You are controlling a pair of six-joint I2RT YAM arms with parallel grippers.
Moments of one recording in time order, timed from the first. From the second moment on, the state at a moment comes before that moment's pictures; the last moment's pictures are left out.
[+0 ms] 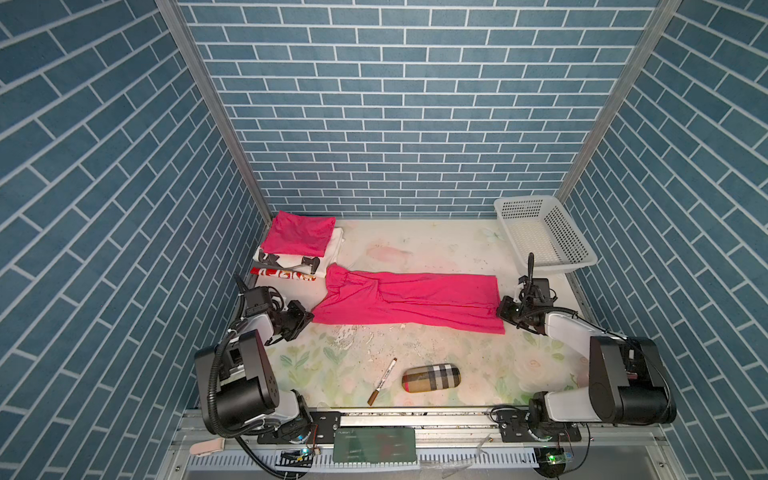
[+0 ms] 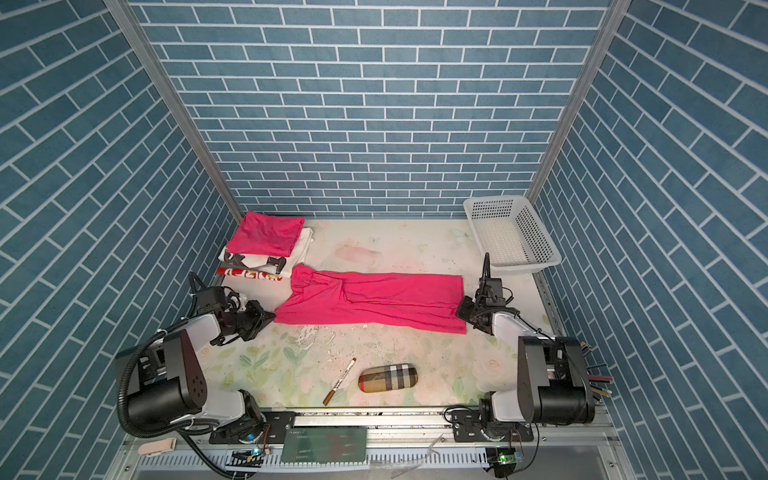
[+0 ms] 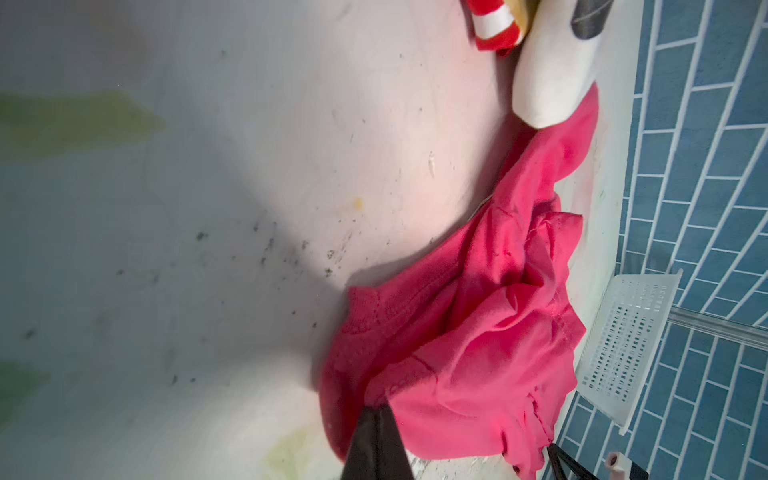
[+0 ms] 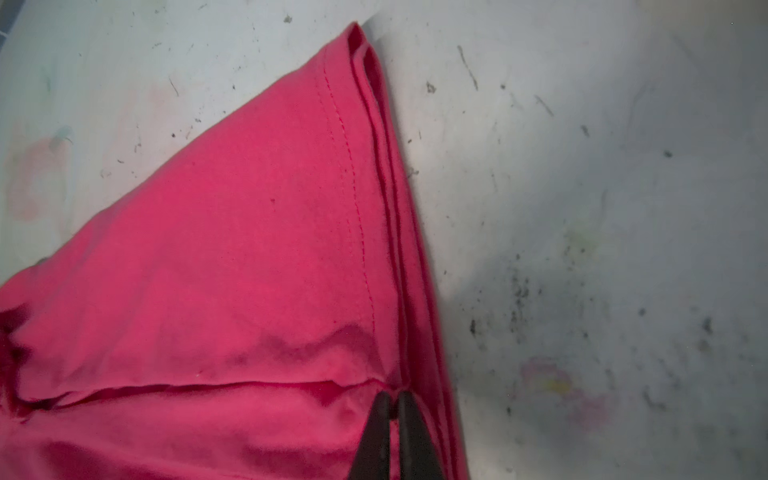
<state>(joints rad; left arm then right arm) 0.40 1.43 0.60 -0.29 0.64 -0.54 0.06 1.42 0.59 -0.13 -0.24 0.45</state>
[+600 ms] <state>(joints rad) 0.48 1.46 0.59 -0.29 0.68 -0.55 0.04 1.53 0.70 -0.13 -0.18 0.44</state>
